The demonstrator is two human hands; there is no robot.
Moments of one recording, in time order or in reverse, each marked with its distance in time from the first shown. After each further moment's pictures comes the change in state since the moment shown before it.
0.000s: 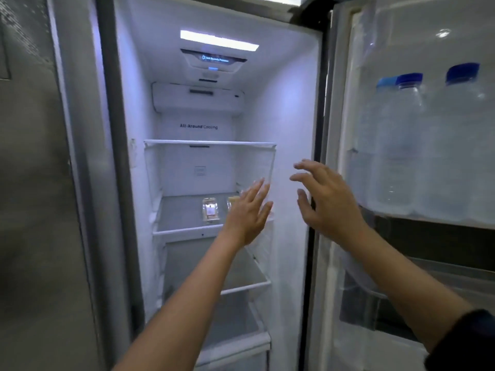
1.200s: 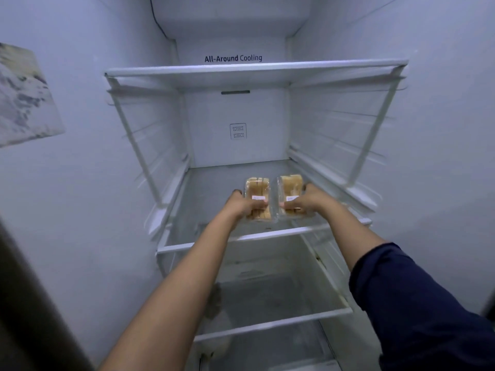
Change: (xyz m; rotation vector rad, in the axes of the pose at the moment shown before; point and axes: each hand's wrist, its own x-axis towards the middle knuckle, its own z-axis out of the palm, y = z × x) left_hand 0.106 -0.322 0.130 -0.527 -0.175 -1.031; right_hand 0.081 0.067 0.457 0.662 -0.914 0.963
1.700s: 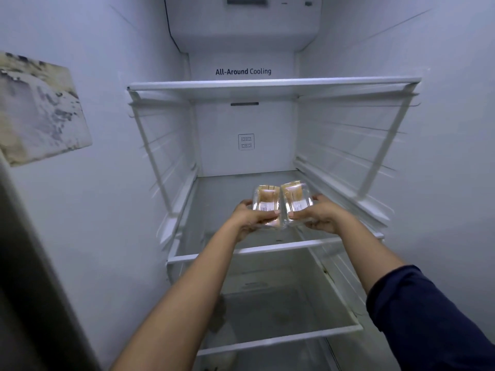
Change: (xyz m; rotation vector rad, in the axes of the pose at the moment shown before) left_hand -0.001 -0.006 -0.007 -0.455 -0.156 -0.019; right_hand -0.002 -0.002 0.008 0.560 -0.112 0.062
